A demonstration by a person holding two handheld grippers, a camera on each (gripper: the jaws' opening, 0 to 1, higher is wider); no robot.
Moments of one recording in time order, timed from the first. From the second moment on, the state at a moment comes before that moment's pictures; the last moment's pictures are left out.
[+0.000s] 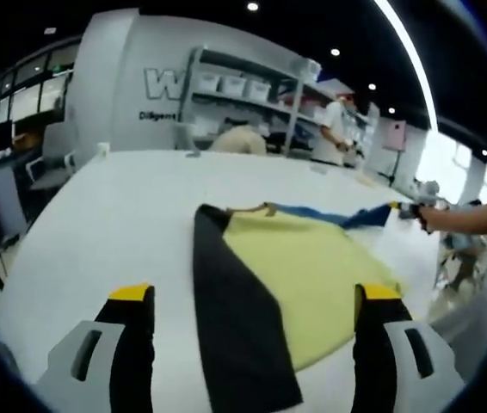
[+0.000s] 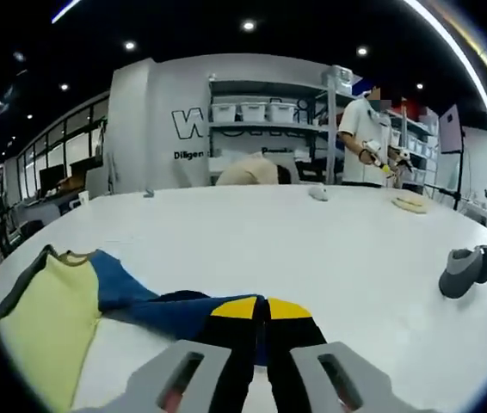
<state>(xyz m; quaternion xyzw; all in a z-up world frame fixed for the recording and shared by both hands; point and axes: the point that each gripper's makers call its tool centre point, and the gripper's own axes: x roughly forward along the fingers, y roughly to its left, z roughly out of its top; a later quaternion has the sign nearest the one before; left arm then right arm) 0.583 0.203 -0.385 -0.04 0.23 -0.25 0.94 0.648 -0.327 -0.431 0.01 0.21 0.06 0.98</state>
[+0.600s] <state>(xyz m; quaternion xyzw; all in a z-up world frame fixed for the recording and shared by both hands) 0.588 0.199 -0.380 -0.05 0.24 -0.23 0.94 0.704 -0.428 -0.388 0.00 0.18 -0.06 0.98</state>
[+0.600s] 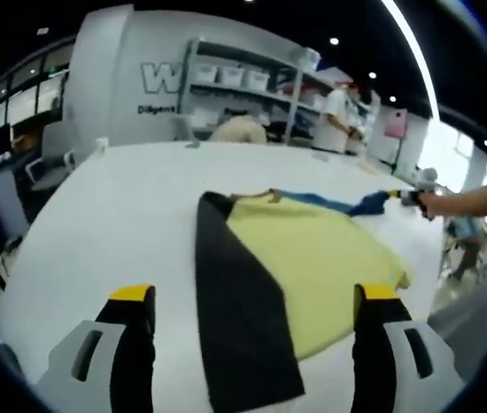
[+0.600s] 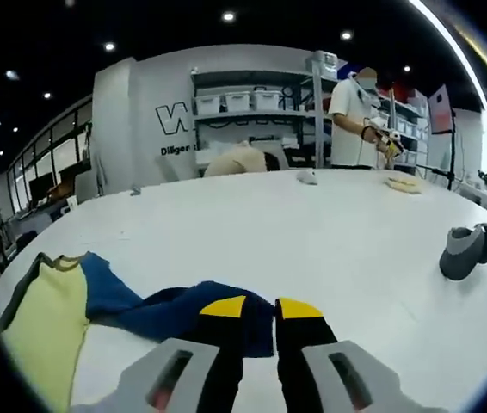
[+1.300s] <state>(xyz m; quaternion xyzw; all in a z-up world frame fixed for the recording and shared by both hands) 0.565 0.196 -0.420 0.04 0.29 -0.25 0.92 0.665 -0.414 -0.419 0.05 0.20 -0.05 0.98</state>
